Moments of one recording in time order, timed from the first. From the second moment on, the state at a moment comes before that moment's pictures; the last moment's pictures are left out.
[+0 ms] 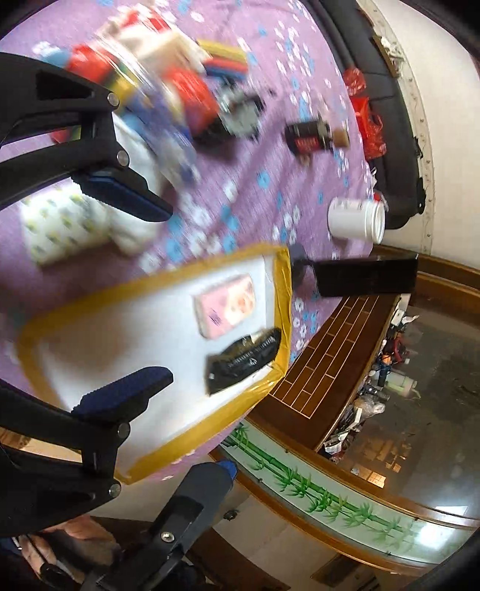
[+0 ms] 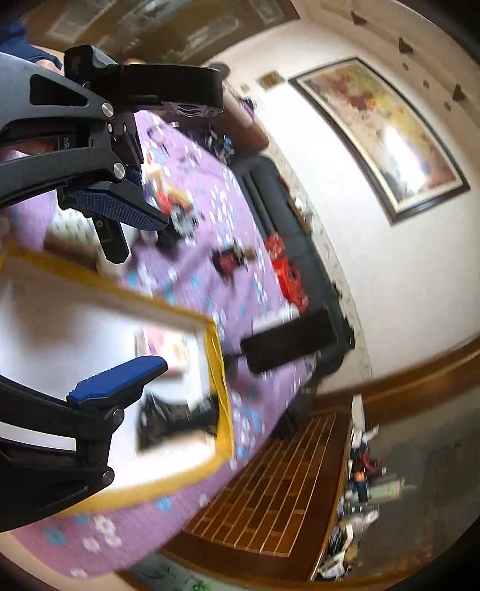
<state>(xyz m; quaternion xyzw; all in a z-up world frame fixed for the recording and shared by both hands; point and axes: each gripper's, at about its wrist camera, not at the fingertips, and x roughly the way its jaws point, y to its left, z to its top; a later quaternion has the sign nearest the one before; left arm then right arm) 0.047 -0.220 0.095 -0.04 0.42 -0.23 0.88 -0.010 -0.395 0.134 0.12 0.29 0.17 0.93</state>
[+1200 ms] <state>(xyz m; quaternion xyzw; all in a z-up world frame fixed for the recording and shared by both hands) -0.024 -0.026 0.041 -0.10 0.45 -0.11 0.88 -0.029 -0.271 0.059 0.05 0.41 0.25 0.88</state>
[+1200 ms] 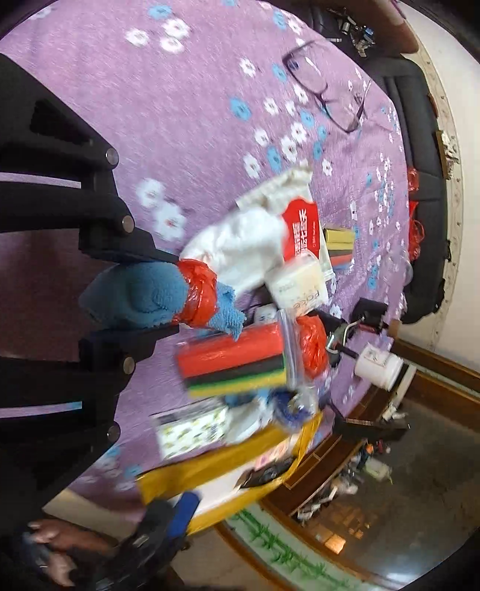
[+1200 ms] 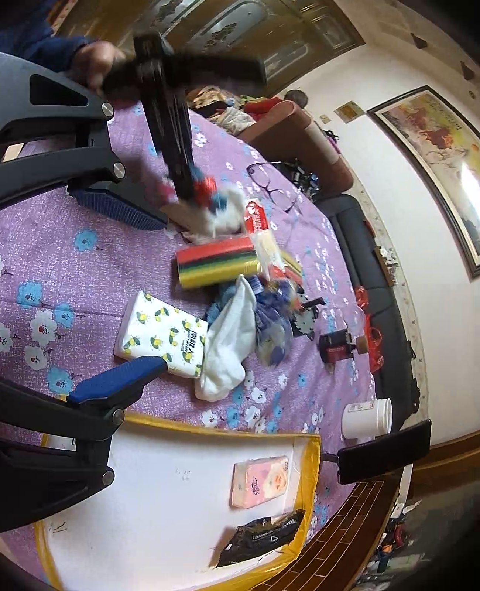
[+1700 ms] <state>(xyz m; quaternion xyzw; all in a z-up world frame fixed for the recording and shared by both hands) -0.065 0.035 0.030 -0.13 0.45 -0.06 0.88 -0.008 -0.188 0.049 -0.02 0.43 0.30 0.85</state>
